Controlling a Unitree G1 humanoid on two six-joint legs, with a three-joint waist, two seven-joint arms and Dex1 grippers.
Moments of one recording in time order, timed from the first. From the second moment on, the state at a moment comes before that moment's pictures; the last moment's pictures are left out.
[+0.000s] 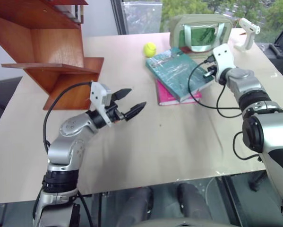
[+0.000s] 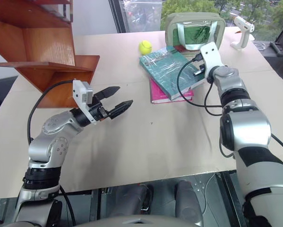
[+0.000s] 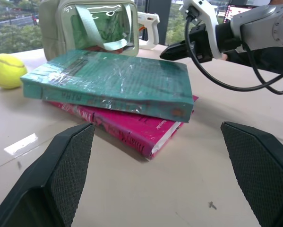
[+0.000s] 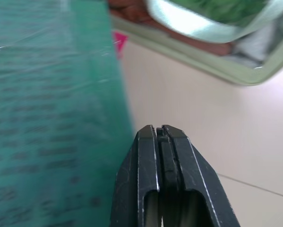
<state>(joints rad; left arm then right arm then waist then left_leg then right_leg) -0.33 0.50 0.12 -0.20 -0.51 0.41 -0.77 -1.32 -0.40 -0.04 1.35 -0.14 0.10 0.43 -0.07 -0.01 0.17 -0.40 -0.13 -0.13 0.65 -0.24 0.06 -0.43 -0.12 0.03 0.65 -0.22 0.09</state>
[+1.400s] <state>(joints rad) -0.29 0.58 0.18 -0.22 -0.51 0.38 -0.82 -1.23 -0.41 -0.02 1.34 -0.15 -0.03 0.69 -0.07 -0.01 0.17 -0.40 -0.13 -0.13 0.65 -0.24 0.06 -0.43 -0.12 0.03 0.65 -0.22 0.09</state>
